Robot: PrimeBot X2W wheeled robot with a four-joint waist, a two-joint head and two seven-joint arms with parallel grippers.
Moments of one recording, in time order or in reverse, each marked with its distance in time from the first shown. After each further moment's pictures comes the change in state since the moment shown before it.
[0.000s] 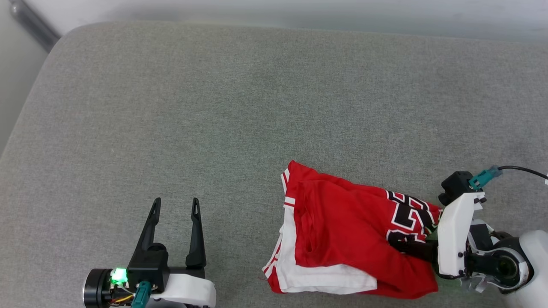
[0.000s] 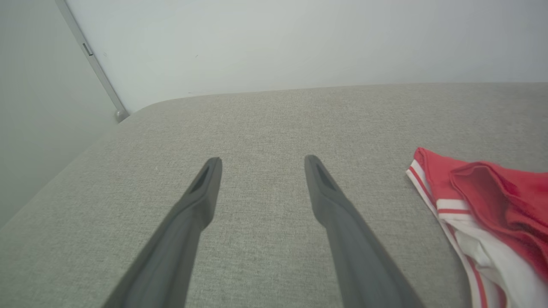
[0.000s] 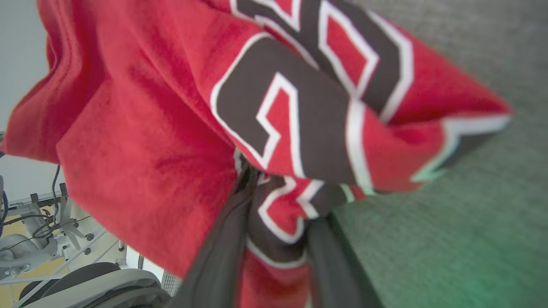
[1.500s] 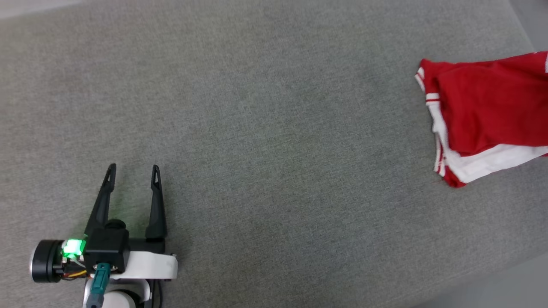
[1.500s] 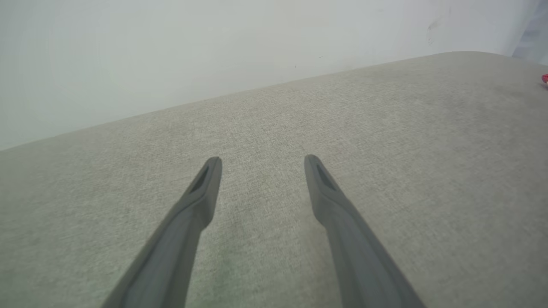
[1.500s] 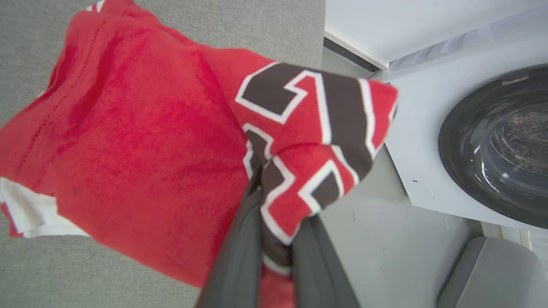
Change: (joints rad) left arm -0.064 0.103 0.078 -0.077 0.029 -0.027 0.000; right arm -0.516 -0.507 0.324 0.112 -0.404 -0.001 -0.452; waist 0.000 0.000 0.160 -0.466
